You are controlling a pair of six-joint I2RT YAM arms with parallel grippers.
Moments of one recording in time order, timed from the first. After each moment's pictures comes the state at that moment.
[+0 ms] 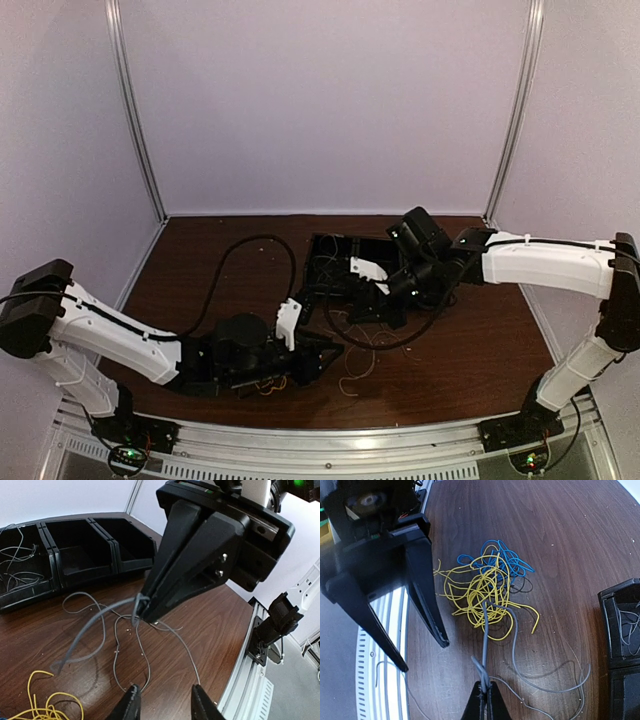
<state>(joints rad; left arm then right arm) -1.31 1.51 0.62 0.60 -0.22 -0.51 0.83 1.54 1.15 -0.50 -0.56 -0.42</state>
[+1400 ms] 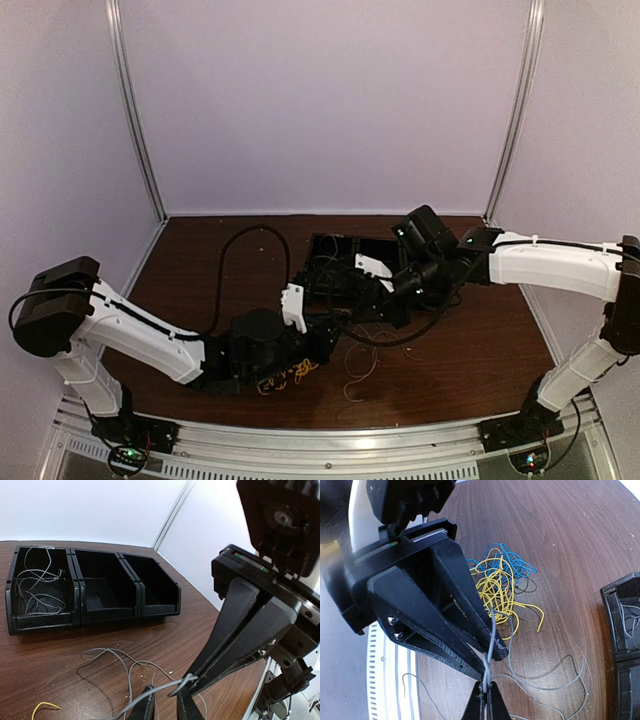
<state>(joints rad) -1.30 1.66 0.71 0.79 -0.44 -0.57 0.83 1.50 1.14 -0.50 -0.59 -0.34</state>
